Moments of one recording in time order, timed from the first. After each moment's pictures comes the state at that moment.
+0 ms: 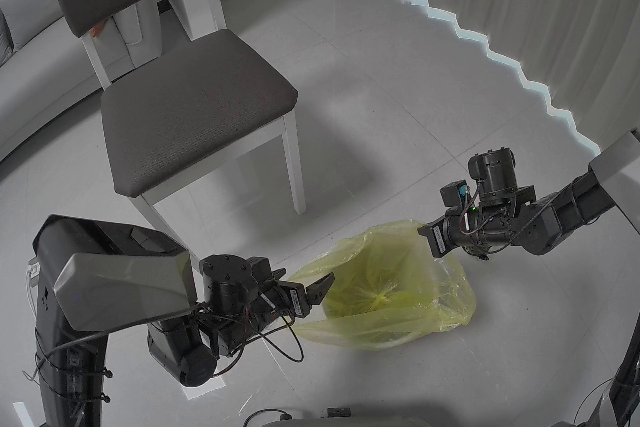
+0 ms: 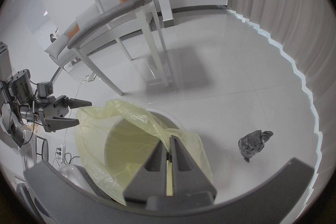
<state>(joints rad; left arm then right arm) -0.57 2.33 -0.61 -1.44 -0.05 -0.36 0.35 2.09 -1.09 -0.35 0.15 -0.13</state>
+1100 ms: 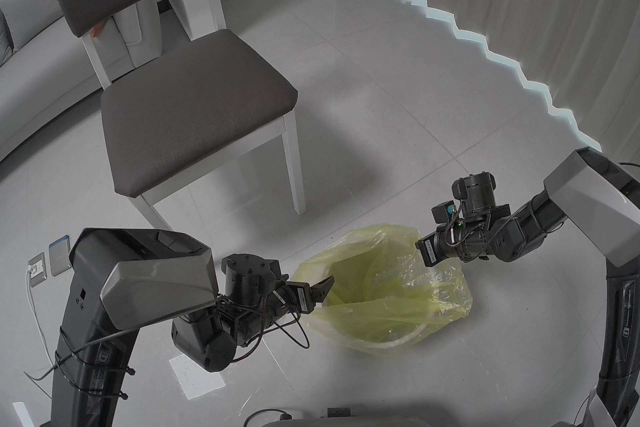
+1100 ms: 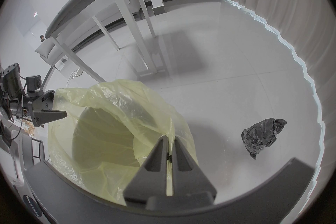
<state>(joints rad) -0.54 2.48 -0.81 -1.30 -0.05 -0.36 0.29 2.33 -1.22 -0.39 0.15 -0.14</state>
